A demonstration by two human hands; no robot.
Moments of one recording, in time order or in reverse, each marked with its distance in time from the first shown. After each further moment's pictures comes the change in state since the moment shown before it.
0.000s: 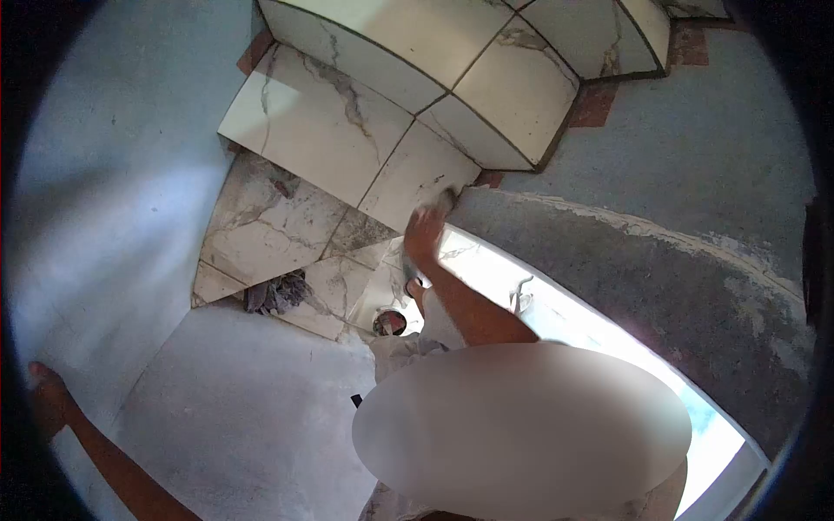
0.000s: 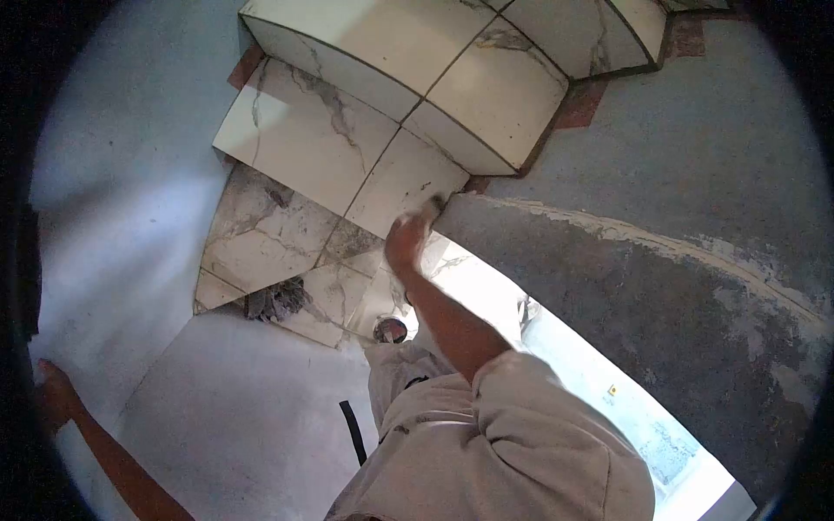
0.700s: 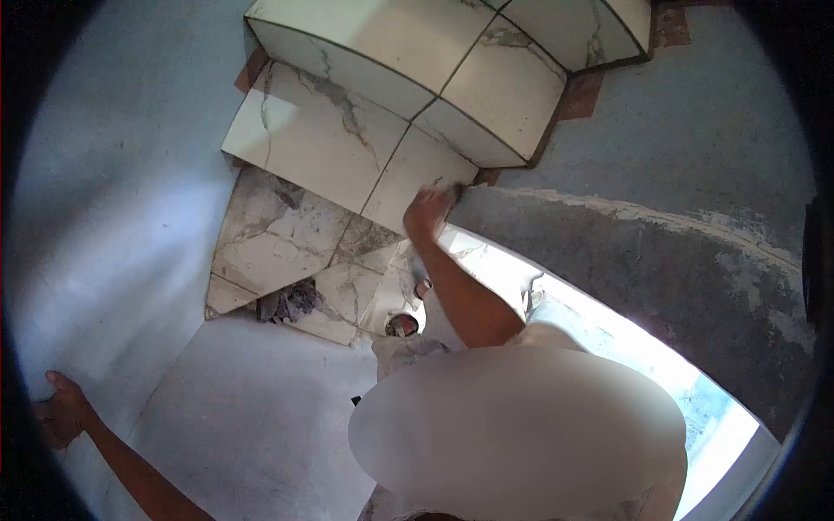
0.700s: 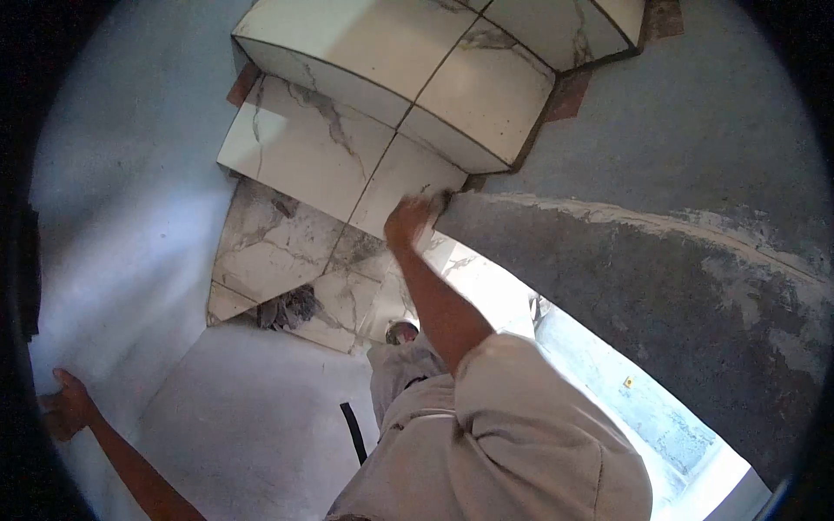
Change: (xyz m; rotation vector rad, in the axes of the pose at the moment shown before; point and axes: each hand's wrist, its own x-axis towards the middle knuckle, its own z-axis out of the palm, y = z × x) left_hand 0.030 -0.117 0.116 0.524 0.282 0.388; right_hand 0.022 -0.053 -0.013 0.426 0.131 0.324
